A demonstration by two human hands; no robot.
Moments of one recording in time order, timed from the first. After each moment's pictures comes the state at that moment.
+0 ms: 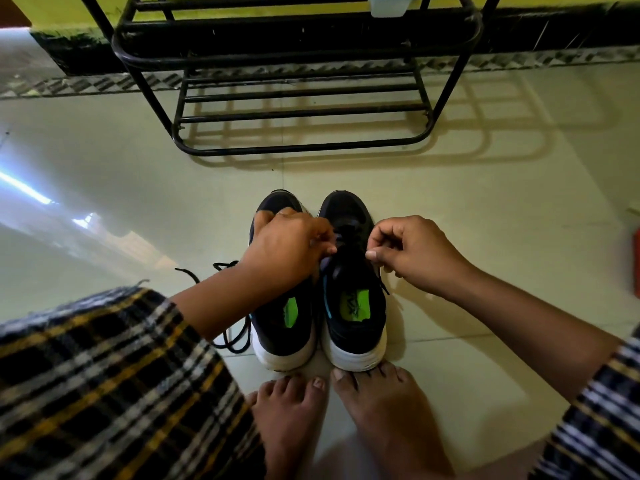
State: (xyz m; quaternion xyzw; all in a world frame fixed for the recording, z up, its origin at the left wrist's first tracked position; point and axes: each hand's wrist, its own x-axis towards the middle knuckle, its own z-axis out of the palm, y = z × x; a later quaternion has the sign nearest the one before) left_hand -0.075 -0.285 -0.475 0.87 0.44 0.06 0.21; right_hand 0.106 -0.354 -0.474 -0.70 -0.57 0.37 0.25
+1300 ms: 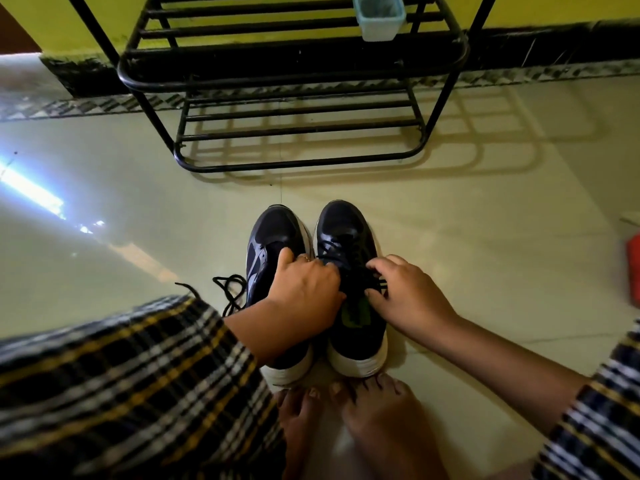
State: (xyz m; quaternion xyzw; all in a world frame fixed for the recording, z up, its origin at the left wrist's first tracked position) left_hand -0.051 -0.314 -0.483 0.89 0.40 -0.18 0.06; right_hand 0.097 -0.376 -0.509 -0.74 -0.62 0.23 0.13
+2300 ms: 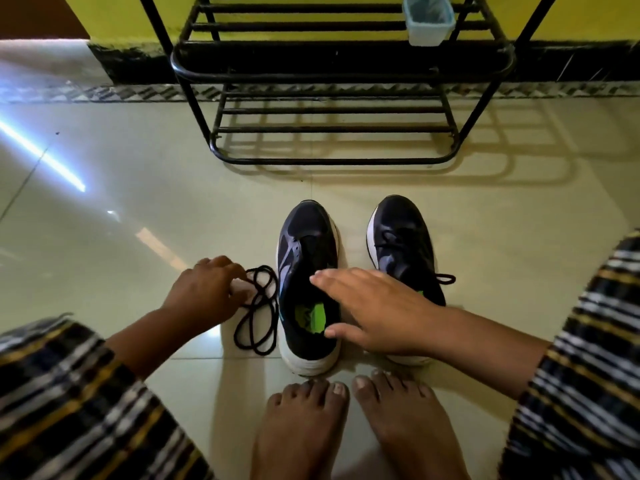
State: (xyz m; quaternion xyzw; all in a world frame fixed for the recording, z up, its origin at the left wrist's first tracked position) left_hand -0.215 -0.278 -0.523 0.82 0.55 -0.09 0.13; right_hand 0.036 -0.362 -0.479 -0.50 -0.84 0.20 -0.03
